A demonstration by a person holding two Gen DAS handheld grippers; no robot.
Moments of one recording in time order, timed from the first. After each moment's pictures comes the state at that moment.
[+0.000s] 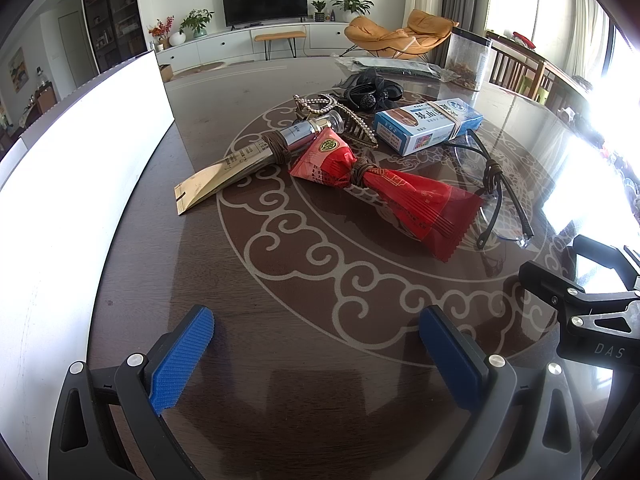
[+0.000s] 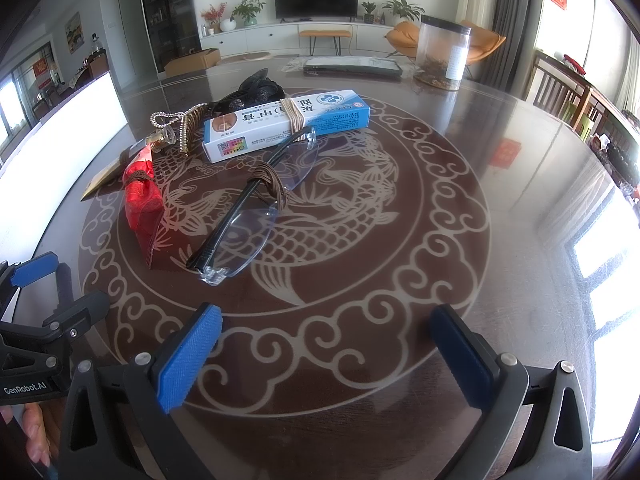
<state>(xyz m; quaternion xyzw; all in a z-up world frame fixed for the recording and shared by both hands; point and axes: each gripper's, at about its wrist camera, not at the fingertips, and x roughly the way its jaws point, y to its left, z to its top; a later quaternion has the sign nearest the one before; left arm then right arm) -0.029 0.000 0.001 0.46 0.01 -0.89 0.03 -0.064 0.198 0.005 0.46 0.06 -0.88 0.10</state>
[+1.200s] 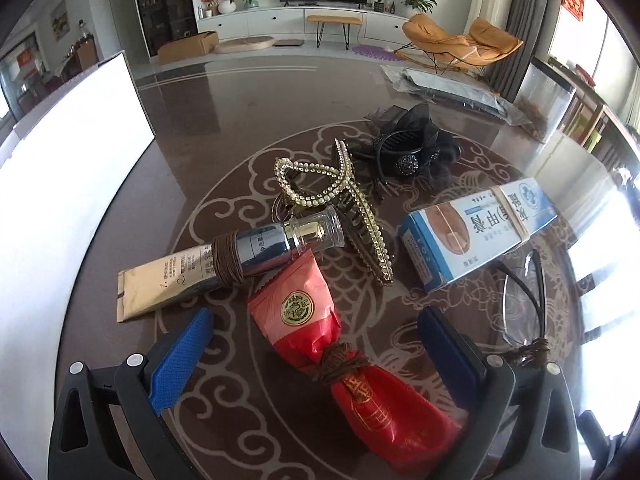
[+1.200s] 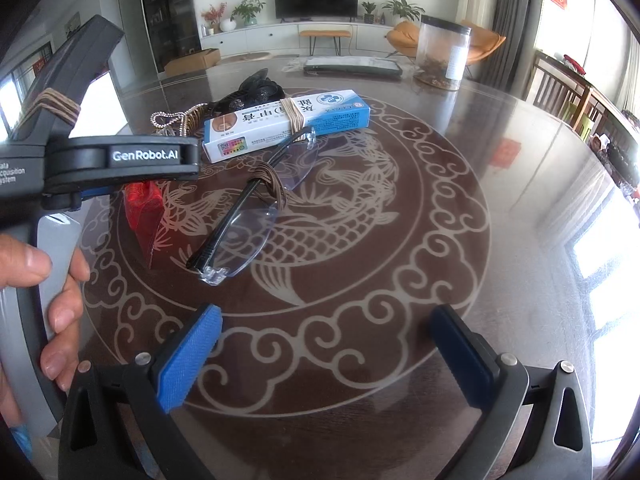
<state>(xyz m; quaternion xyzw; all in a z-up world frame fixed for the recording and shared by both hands) -0.148 0.015 0.000 0.49 0.06 -0.86 0.12 -0.064 0.198 0.005 0.46 0.06 -0.88 0.10</state>
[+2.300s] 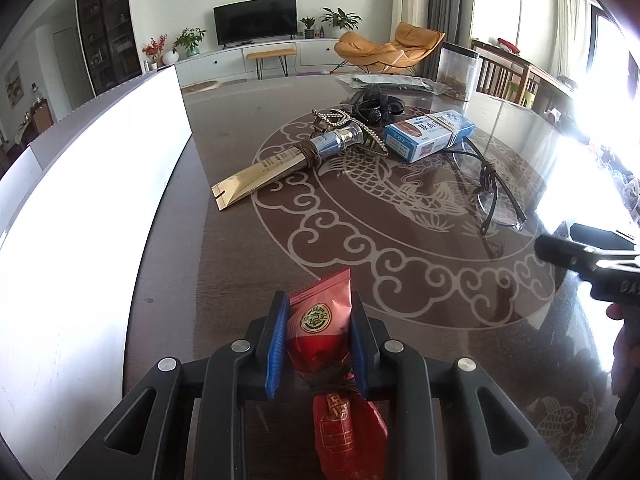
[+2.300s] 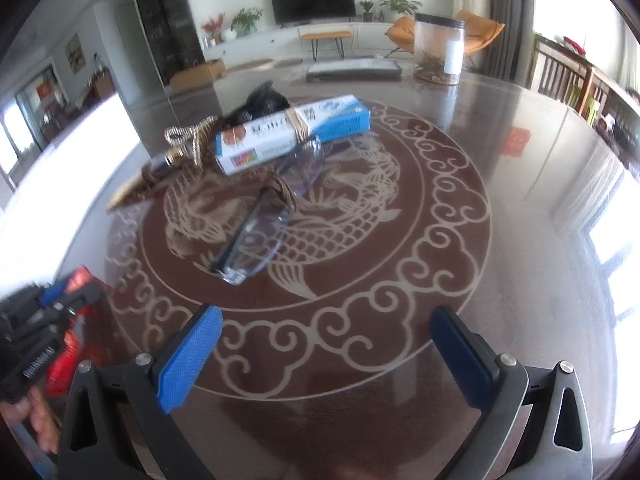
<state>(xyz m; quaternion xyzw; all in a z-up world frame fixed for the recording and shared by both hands) -0.002 -0.027 0.012 0.43 0.00 -0.90 0.01 -0.051 0.210 0.023 0.45 -0.02 -0.89 0.12</state>
